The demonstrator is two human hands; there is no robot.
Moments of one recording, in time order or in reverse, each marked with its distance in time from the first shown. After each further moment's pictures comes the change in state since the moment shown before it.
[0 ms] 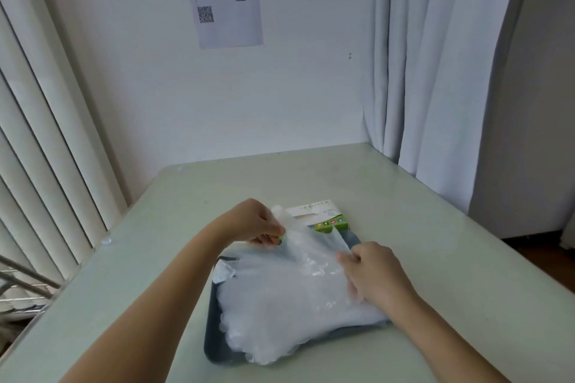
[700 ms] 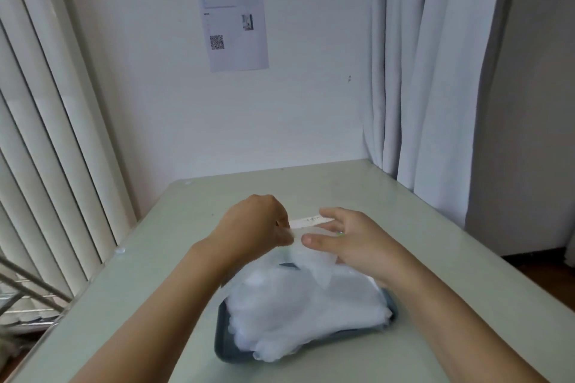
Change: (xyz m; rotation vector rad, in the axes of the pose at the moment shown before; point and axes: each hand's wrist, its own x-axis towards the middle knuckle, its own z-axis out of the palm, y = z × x) left_hand -0.088 0.056 -0.004 0.588 0.332 0.254; right_hand -0.030 -0.073 -0.055 0.369 -0.235 -0.150
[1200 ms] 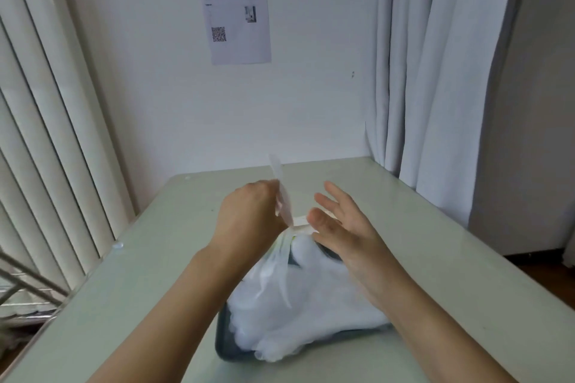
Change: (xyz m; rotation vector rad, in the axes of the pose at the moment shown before) left_hand -0.002 -0.005 0.011 -0.014 0.397 0.014; right_hand -0.003 0.004 0.023 0.524 0.030 -0.193
